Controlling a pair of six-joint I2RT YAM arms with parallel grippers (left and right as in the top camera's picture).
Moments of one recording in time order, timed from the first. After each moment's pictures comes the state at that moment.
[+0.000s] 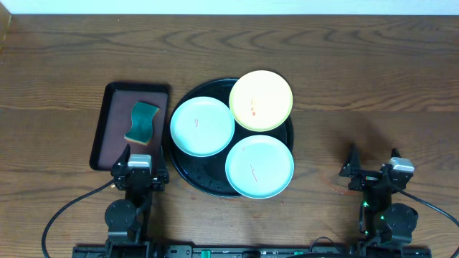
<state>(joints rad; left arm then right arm) -0.02 0.01 0.01 -0.11 -0.01 0.10 -0.11 0.01 0.01 -0.07 -0.03 0.15</state>
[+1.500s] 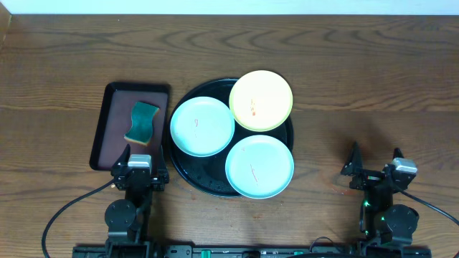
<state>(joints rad) -0.02 0.01 0.01 -0.11 -0.01 0.10 -0.11 0.01 0.01 -0.04 -0.02 0.17</state>
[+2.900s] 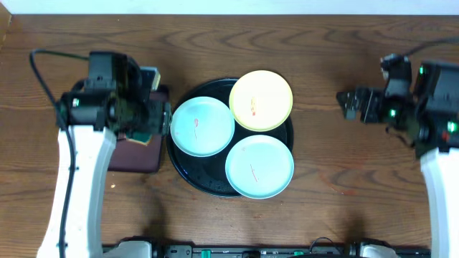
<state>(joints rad) -0.02 1.40 1.42 -1.22 0.20 0.09 -0.11 1.29 1.27 -0.87 -0.40 0.06</state>
